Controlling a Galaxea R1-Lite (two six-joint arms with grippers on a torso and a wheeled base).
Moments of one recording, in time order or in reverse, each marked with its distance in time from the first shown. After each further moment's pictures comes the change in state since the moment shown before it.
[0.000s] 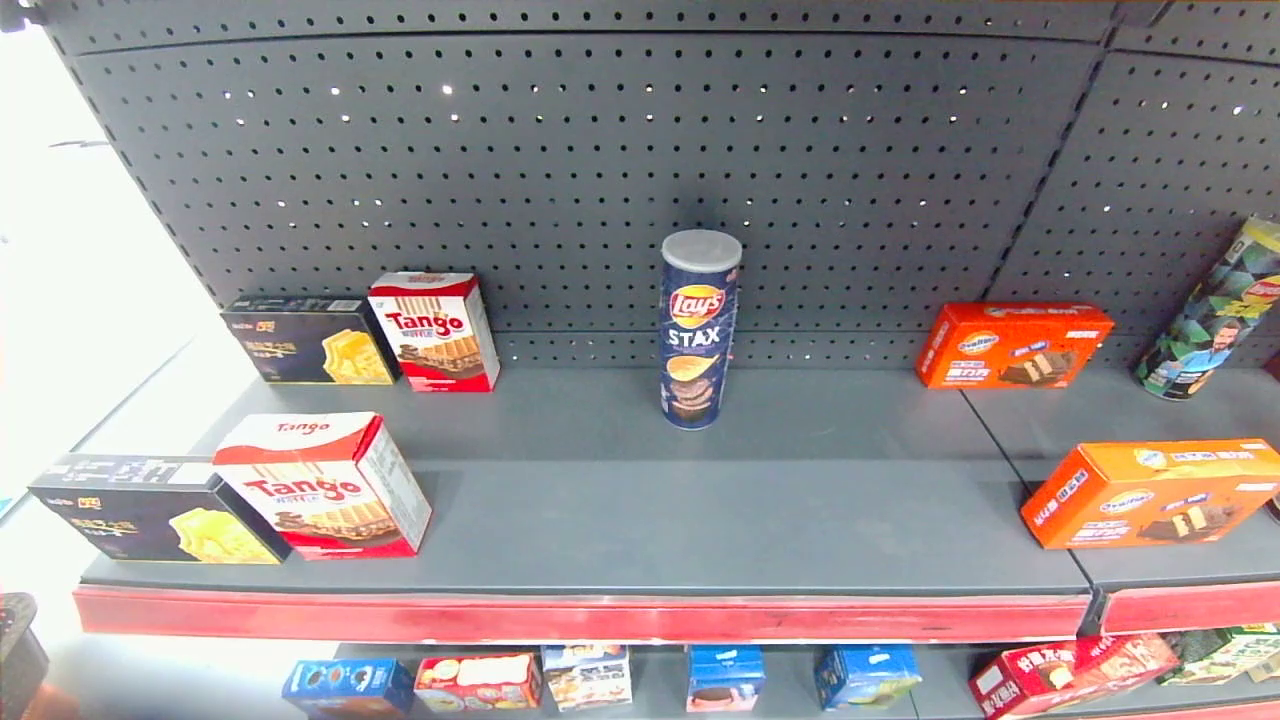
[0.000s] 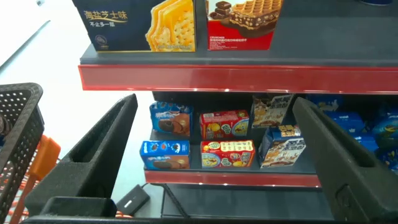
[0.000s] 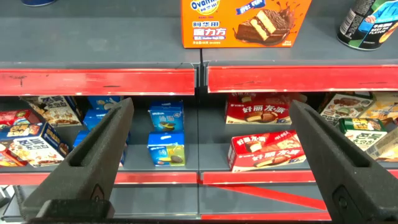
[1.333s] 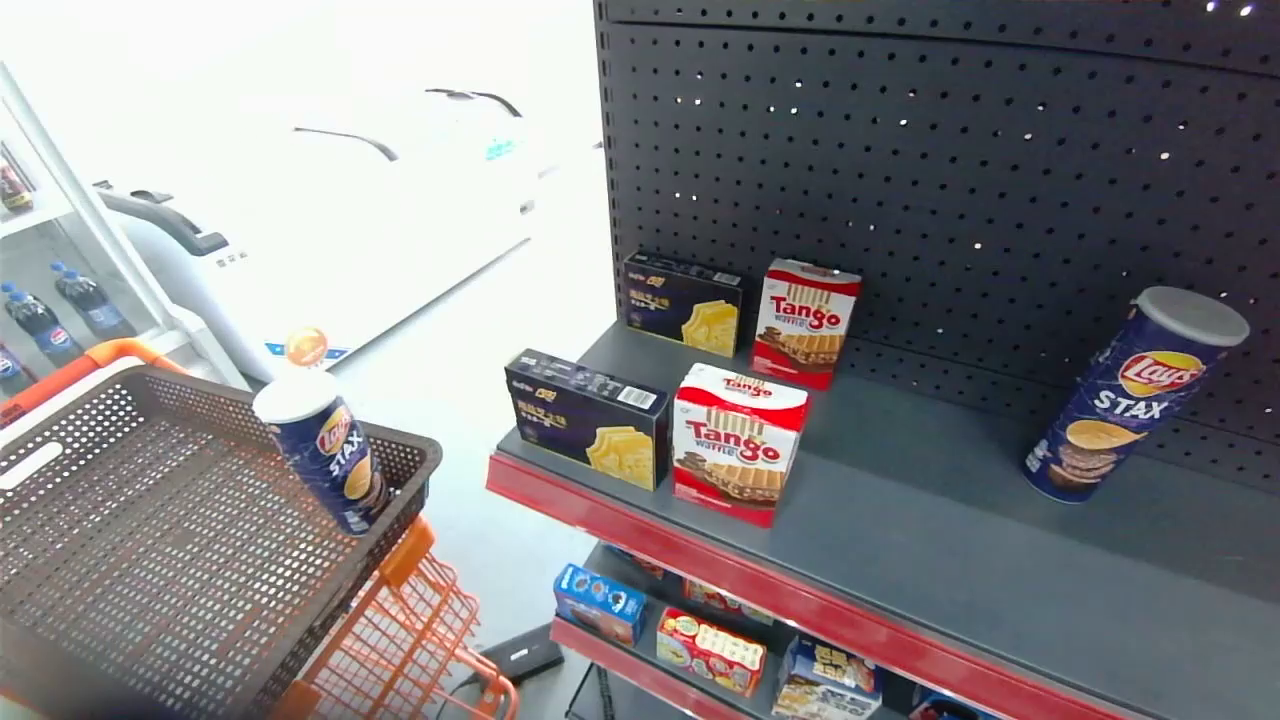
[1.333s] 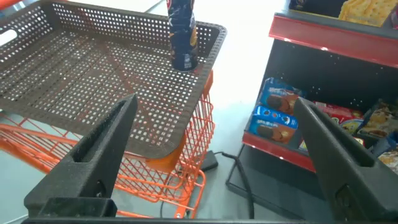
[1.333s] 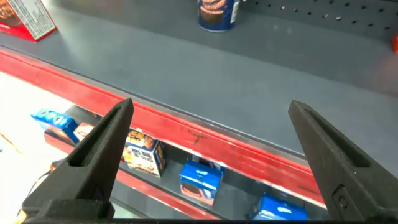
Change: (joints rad) left arm 0.001 0.000 0.000 -0.001 -0.001 -0.001; right arm 0.001 0.000 0.000 0.000 -0.003 0.001
